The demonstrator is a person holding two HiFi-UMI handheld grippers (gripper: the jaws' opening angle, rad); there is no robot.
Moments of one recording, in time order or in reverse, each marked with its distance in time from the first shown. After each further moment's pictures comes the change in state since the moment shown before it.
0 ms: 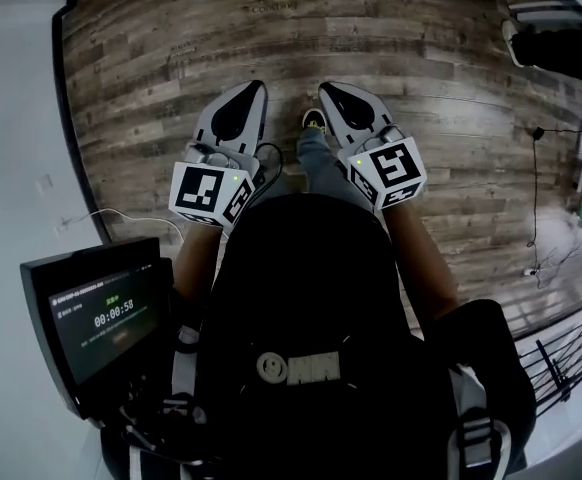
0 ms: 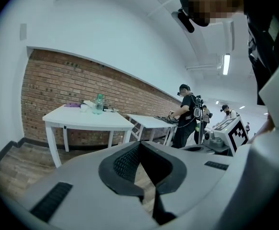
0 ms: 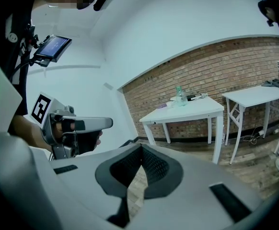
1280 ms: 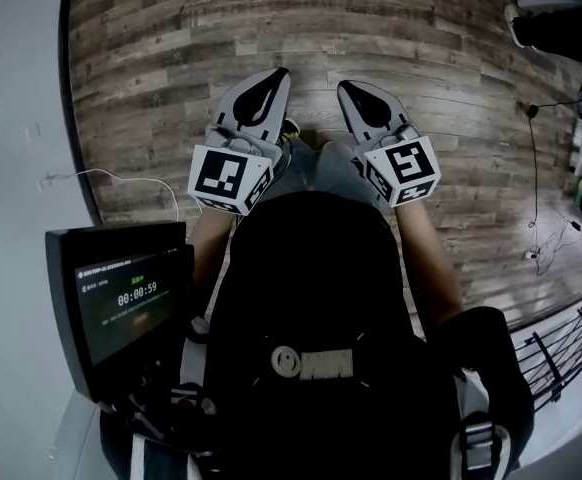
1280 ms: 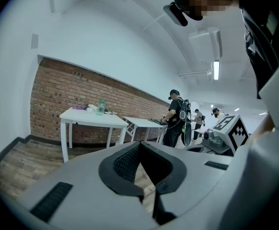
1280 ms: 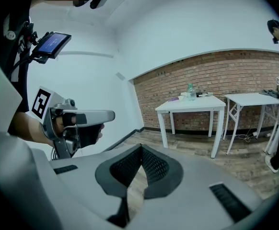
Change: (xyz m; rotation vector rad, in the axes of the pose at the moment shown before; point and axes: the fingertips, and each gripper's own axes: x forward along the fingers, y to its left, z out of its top) left arm -0.186 -0.057 -0.065 0.002 -0.048 -0.028; right arm -0.090 0.169 -0.090 -0.065 0.089 -0.018
